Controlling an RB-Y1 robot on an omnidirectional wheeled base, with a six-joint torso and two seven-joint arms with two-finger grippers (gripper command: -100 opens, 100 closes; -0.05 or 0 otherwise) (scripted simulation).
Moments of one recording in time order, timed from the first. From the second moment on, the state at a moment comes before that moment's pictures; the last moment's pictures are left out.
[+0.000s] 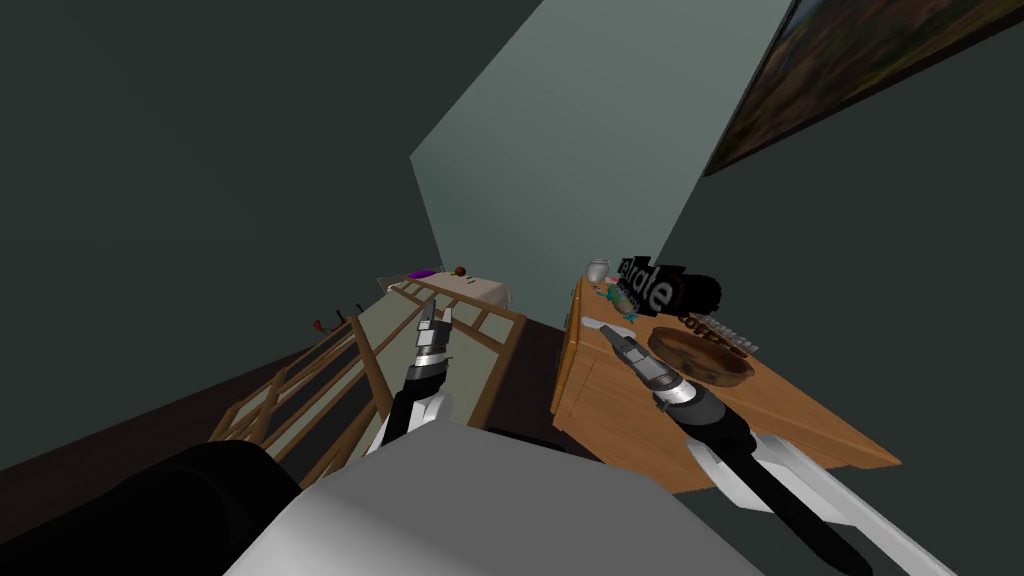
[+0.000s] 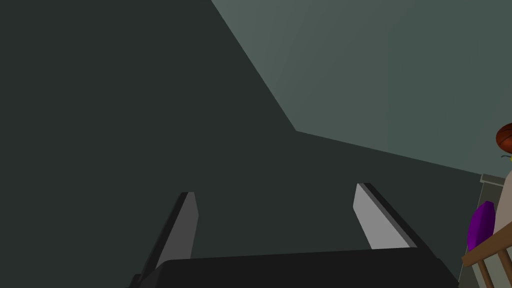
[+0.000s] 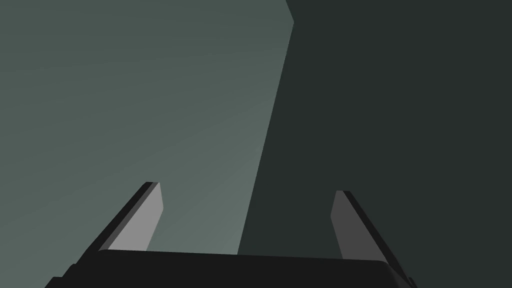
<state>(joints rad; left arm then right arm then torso) 0.54 -0.04 -0.01 -2.31 0.09 -0.49 -0.16 0.42 -0.65 -0.11 -2.11 0.33 -0.66 -0.17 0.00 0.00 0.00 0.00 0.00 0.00</state>
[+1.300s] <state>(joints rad) 0.54 -0.04 -0.01 -2.31 0.09 -0.49 -0.16 0.40 -1.03 -0.14 -1.93 0.49 -0.71 -0.20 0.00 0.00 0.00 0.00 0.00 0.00</state>
